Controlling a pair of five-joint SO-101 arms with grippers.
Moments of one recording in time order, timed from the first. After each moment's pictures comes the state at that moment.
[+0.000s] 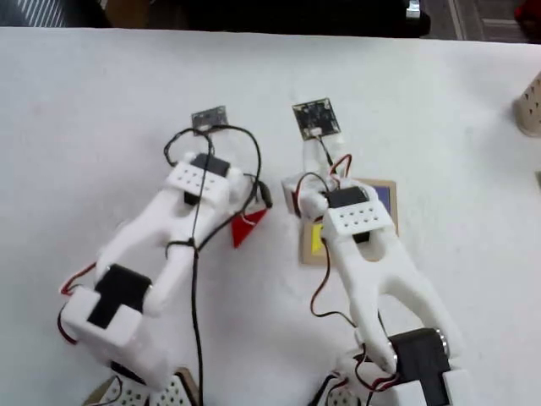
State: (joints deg) left arm 16.8 9.9 20.0 56.9 41.1; right arm -17.5 -12.3 39.8 35.1 4.6
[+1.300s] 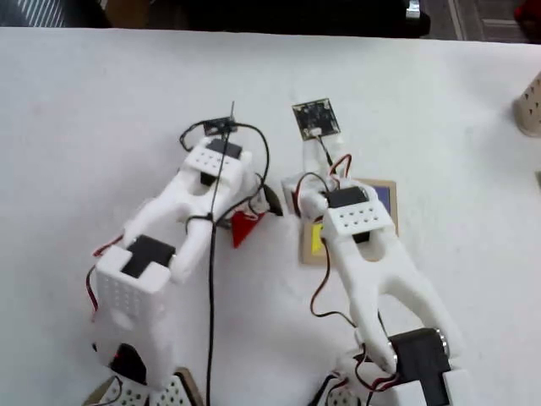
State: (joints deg) left arm 16.2 28.0 2.7 69.6 39.2; right arm -17.5 -12.3 39.8 35.3 4.6
